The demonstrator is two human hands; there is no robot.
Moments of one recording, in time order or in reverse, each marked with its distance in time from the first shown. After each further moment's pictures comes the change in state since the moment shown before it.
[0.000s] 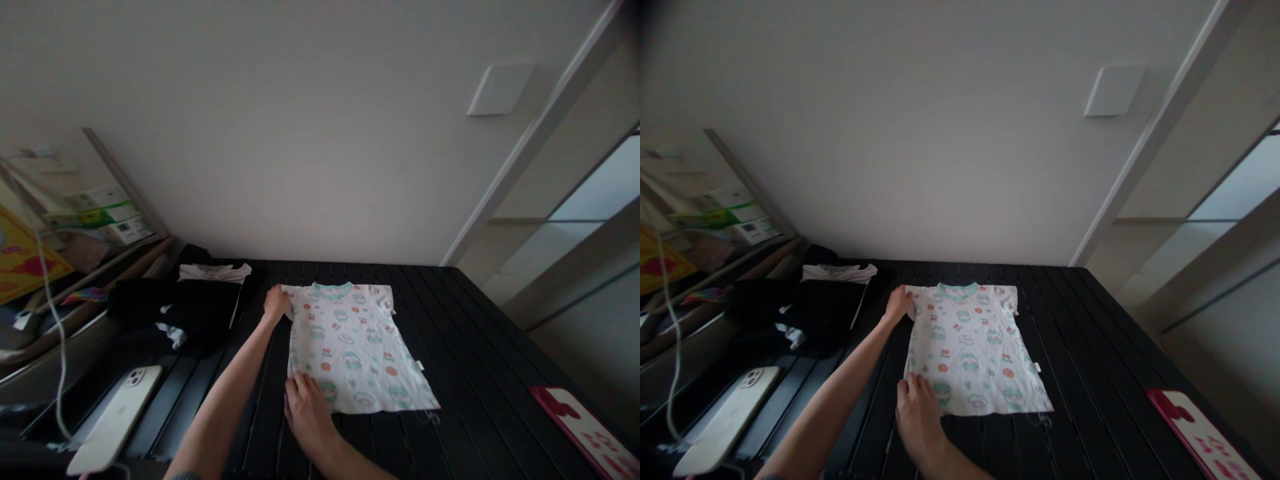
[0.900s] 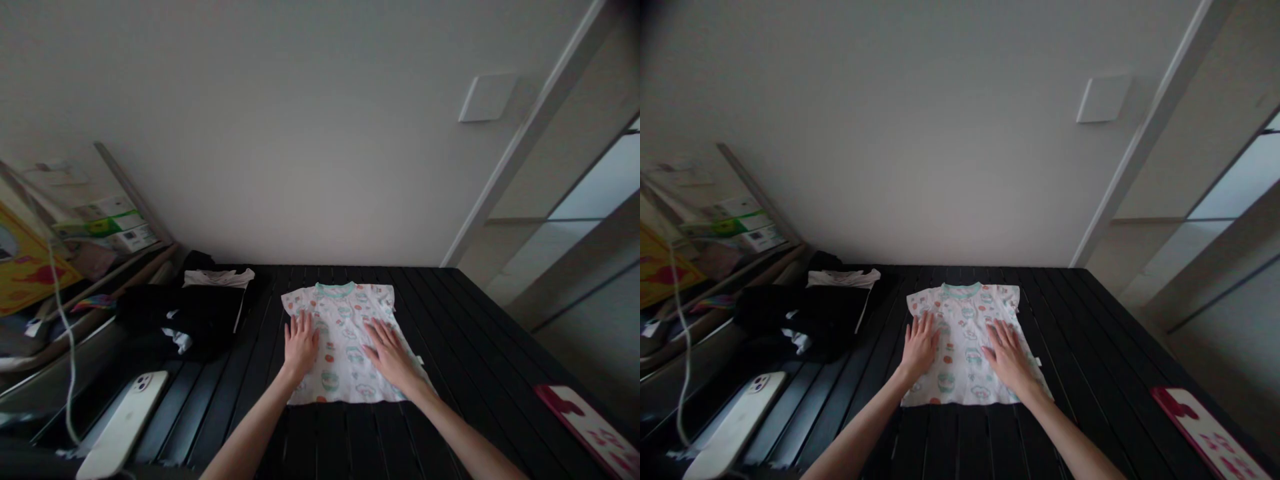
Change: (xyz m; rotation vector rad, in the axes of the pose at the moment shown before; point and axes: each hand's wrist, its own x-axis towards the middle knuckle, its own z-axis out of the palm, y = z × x) left_hand -0.133 0.028 0.028 0.185 -0.034 0.284; right_hand 0.001 0.209 -0.072 -0.222 0.142 0.095
